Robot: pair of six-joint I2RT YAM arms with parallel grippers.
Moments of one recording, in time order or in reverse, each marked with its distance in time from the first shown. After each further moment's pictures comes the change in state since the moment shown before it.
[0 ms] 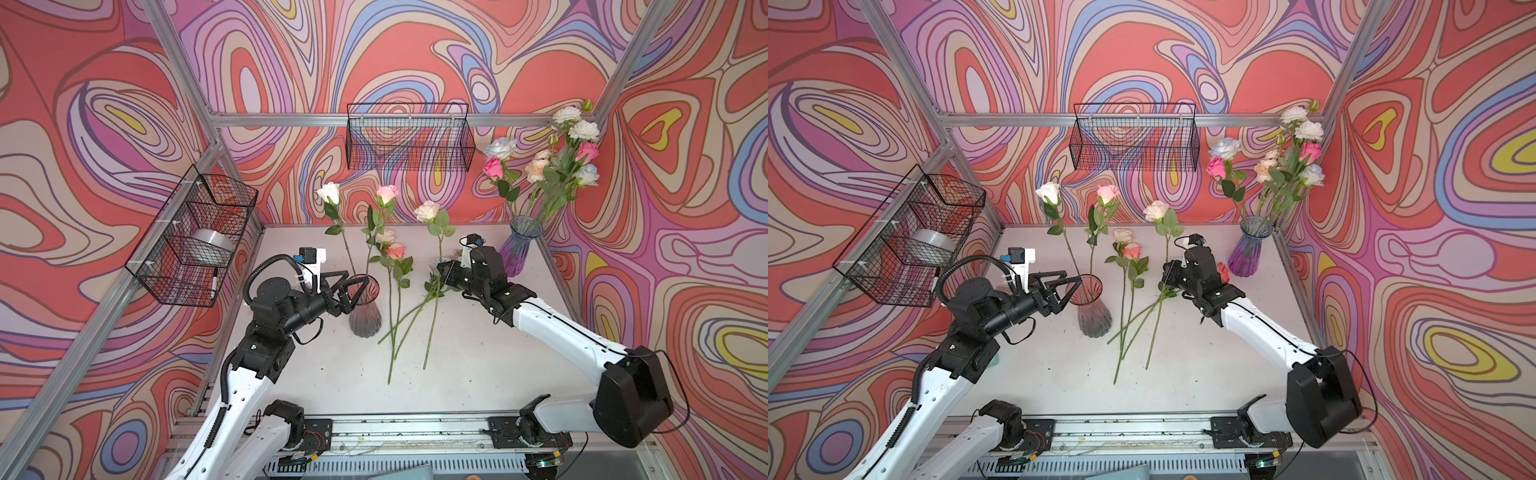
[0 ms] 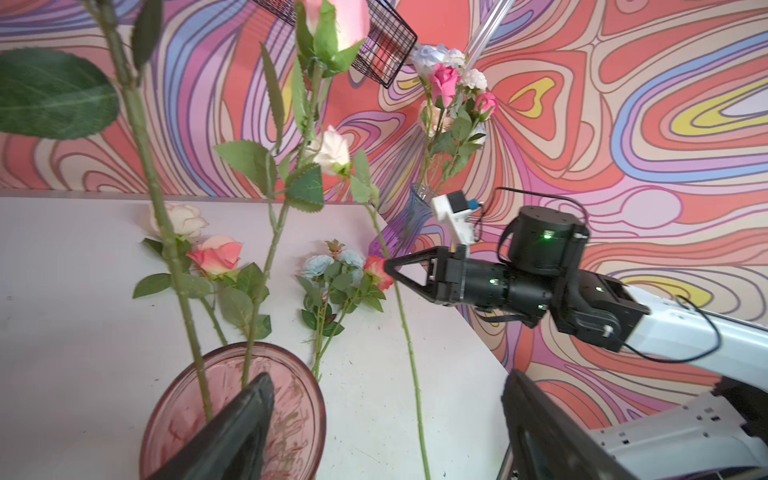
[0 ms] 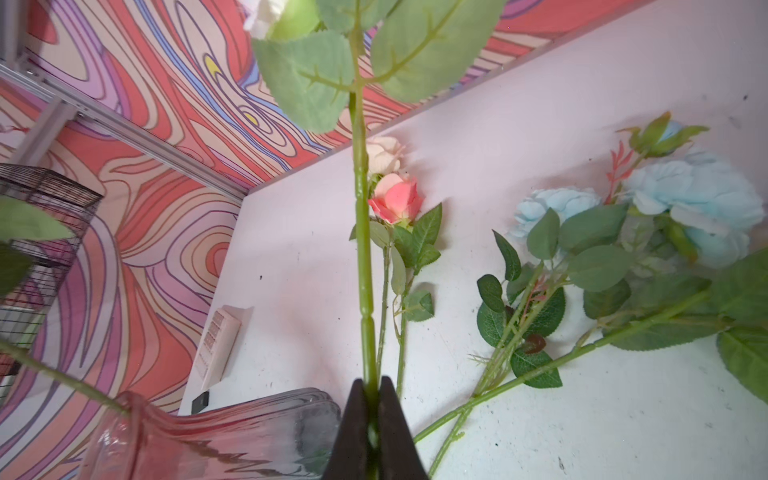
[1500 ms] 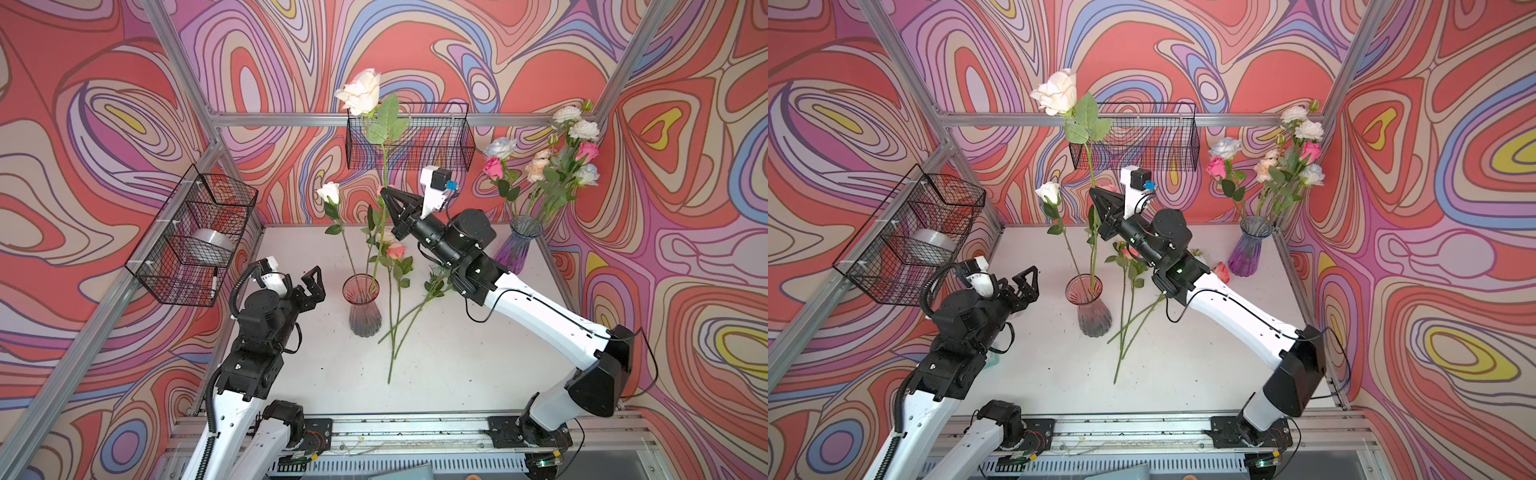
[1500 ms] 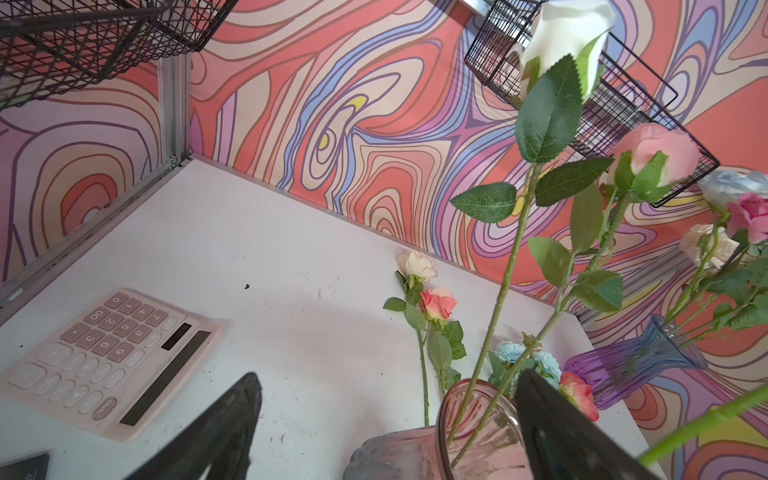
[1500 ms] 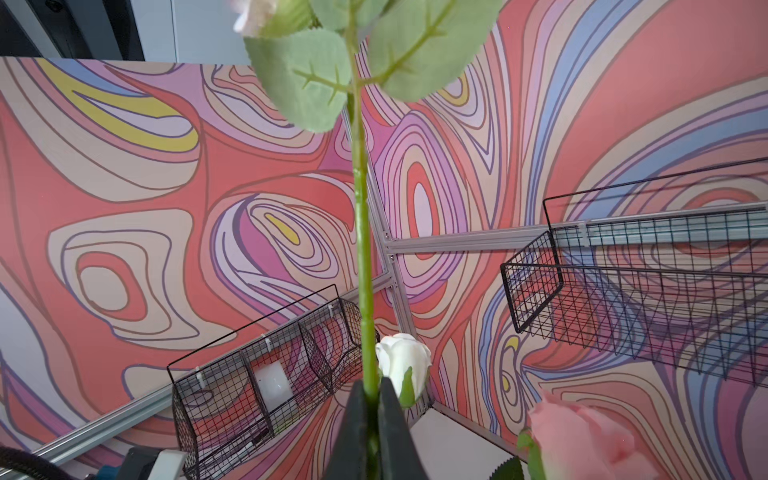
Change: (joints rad) left arm 0.065 -0.117 0.004 -0.228 -0.634 -0.021; right arm 0.312 0.291 0.603 0.471 0.003 -0.383
